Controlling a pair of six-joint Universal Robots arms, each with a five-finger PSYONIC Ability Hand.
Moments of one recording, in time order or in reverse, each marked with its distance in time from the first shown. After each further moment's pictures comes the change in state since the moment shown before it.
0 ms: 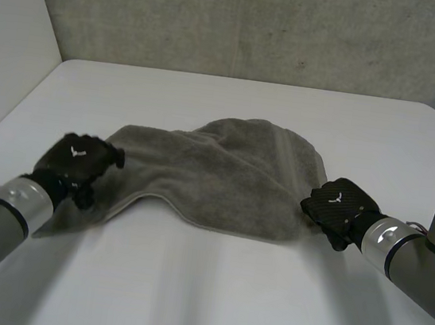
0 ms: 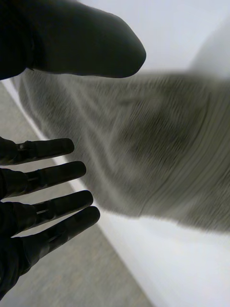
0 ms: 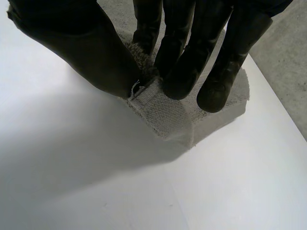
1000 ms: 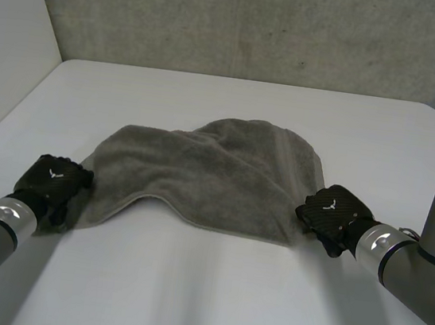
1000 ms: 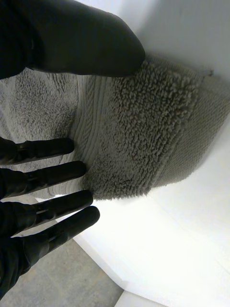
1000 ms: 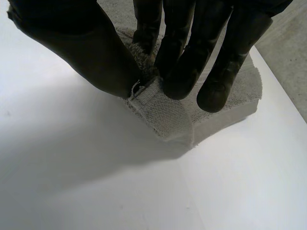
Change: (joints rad) left arm 0.148 -0.157 -0.076 0.177 -0.007 0.219; right arm 0.012 0.022 0.021 -0.023 -0.002 -0.004; left_hand 0.000 -0.001 -0.002 0.000 -0.002; right_hand 0.000 0.000 0.000 0.000 0.000
